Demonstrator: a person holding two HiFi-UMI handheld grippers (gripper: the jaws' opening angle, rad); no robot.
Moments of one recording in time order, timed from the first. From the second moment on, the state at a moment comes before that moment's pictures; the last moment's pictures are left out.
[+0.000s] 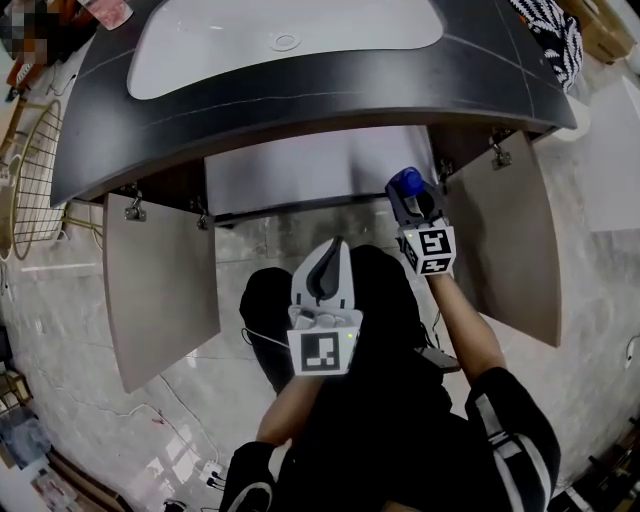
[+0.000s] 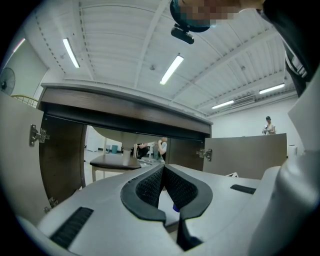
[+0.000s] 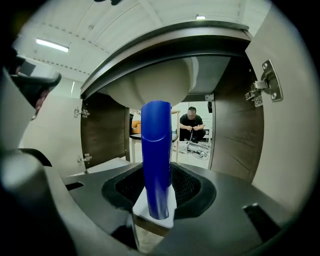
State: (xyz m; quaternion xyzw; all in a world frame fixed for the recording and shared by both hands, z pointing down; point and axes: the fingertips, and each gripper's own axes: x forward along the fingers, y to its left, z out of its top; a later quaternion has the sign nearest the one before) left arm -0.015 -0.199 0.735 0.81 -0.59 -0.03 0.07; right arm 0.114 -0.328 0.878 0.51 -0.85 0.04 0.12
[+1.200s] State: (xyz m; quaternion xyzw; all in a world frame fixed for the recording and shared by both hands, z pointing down) left arm -0.031 -0.196 0.748 0.80 -0.59 -0.03 0.07; right arm 0.130 -0.407 0.995 0.55 -0.82 0.07 0.17
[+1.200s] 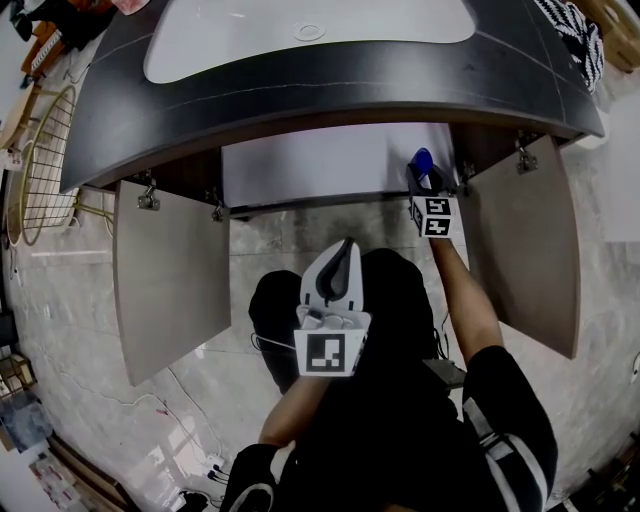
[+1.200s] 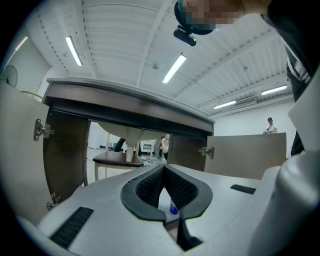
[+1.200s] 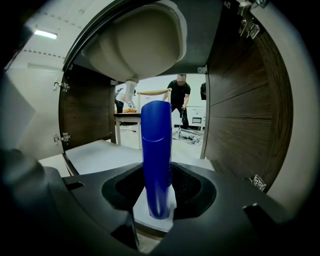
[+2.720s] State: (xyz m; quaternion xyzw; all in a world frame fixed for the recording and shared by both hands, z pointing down) left arm -0.019 -0.230 0.755 0.83 -0.54 -0.02 0.11; right arm 0.158 -0.343 1.024 0.56 -0.77 0.19 0.23
